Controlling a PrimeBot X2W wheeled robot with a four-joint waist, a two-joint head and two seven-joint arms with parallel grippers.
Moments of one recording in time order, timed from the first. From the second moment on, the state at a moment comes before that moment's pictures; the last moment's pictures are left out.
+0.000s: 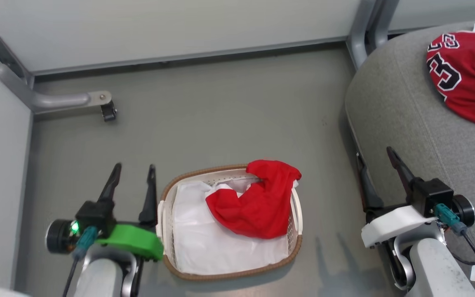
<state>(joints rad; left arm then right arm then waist) -0.18 0.08 -0.15 0.31 -0.18 -0.11 -0.26 -0.21 -0.05 0.05 0.27 0.11 0.13 -0.26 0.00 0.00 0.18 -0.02</state>
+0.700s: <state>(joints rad) -0.68 0.12 -0.66 0.84 -0.11 -0.13 -0.16 -0.44 -0.05 0.07 0.10 0.16 0.13 -0.26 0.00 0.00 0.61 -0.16</state>
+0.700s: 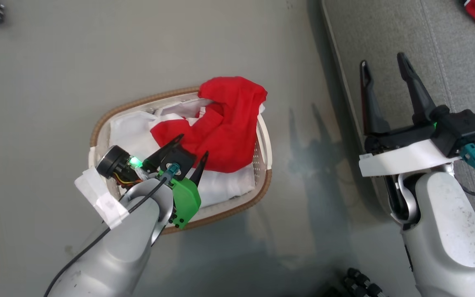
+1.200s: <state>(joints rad) -0.85 0.15 -0.79 1.04 -0.23 -0.13 -0.13 -0.52 -0.05 0.12 0.00 0.18 0.13 -0.26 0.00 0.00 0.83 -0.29</state>
